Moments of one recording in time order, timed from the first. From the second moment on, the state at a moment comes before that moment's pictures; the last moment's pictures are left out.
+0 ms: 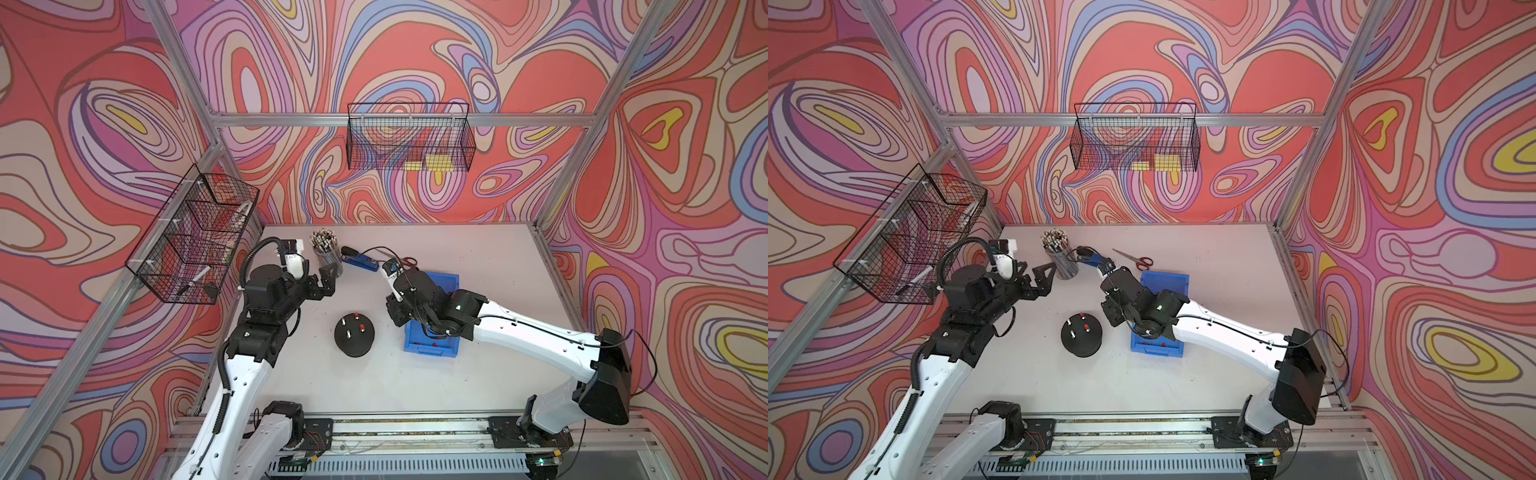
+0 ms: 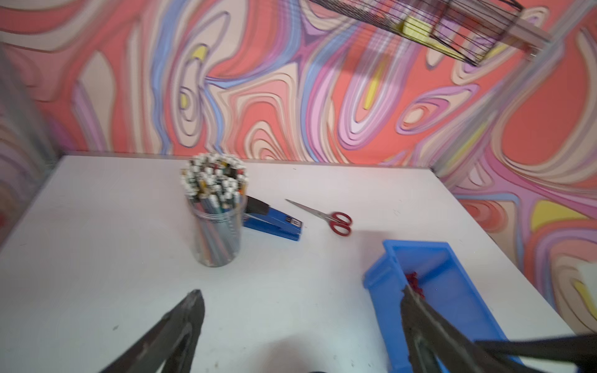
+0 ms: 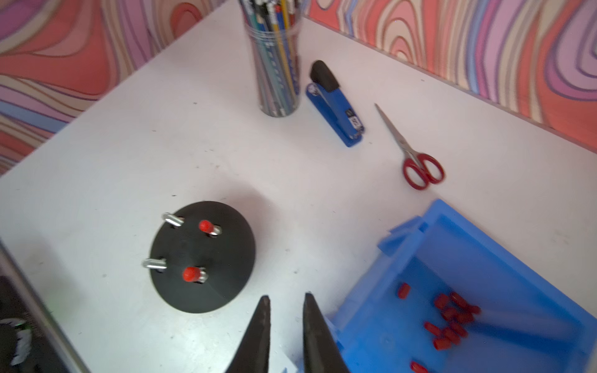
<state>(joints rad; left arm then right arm) -0.14 0.89 0.88 -0.29 0.31 -0.23 1.00 1.55 1.36 -0.59 0.33 0.28</state>
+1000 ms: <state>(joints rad) -0.26 1.10 1.02 -0.56 0.44 -0.08 0.70 1.81 1.24 -0.67 0.37 0.54</state>
